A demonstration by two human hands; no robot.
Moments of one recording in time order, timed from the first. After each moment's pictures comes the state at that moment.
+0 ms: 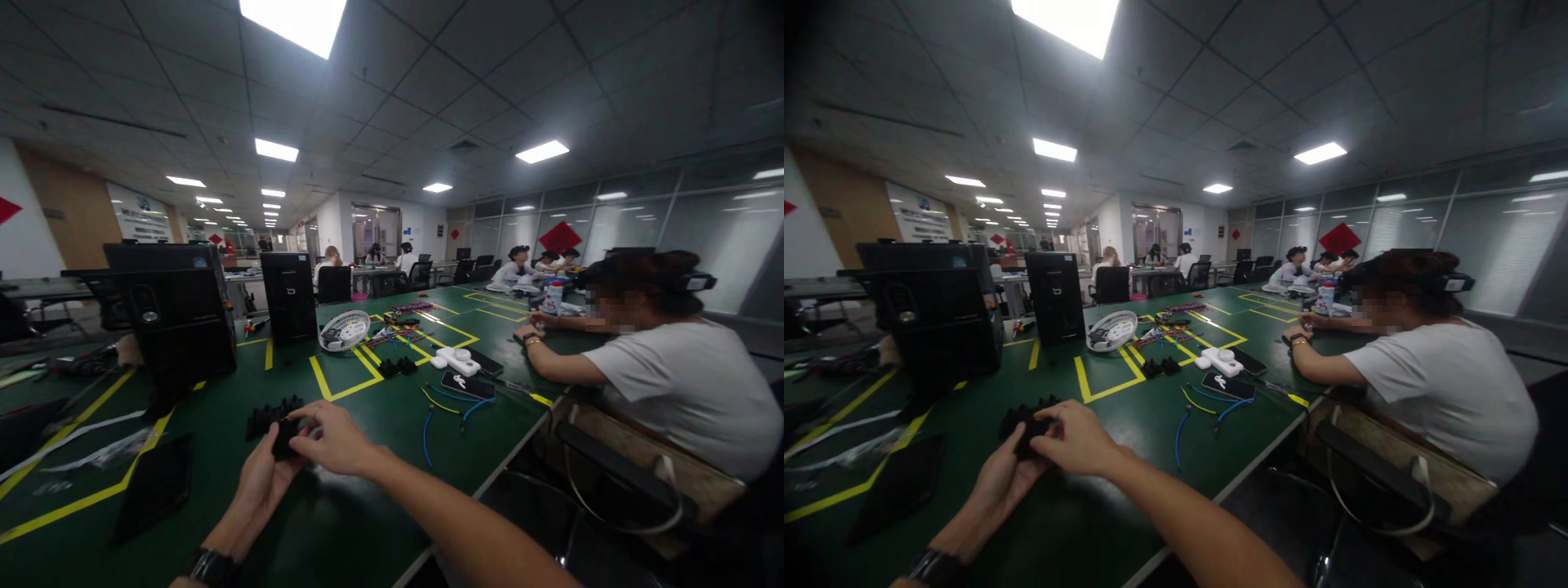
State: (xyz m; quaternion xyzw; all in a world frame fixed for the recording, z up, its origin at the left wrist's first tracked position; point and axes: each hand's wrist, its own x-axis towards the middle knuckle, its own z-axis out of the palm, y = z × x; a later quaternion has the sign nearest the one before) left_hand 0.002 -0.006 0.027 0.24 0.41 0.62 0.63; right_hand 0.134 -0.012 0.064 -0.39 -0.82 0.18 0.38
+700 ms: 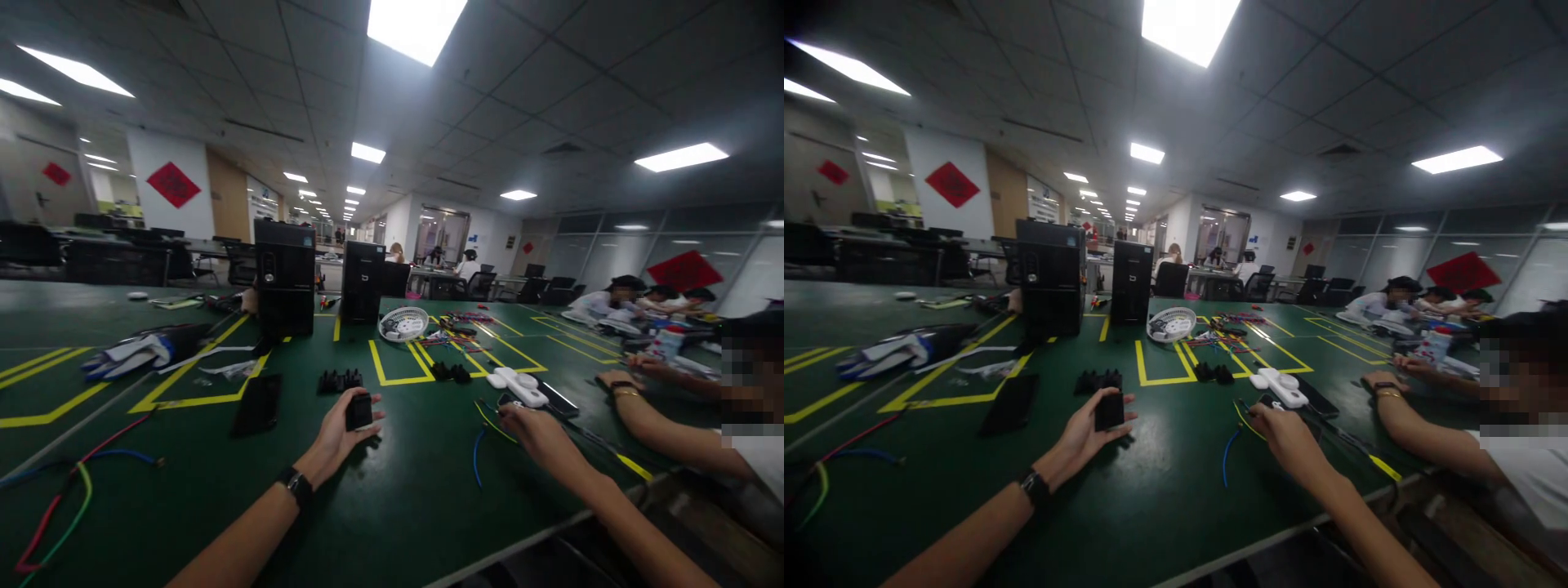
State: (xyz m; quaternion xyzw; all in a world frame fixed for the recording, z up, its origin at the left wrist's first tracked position) left_hand 0.003 -0.011 0.023 0.28 0.31 0.59 0.69; right_hand 0.366 -0.034 0.076 -0.57 -0.80 0.00 0.19
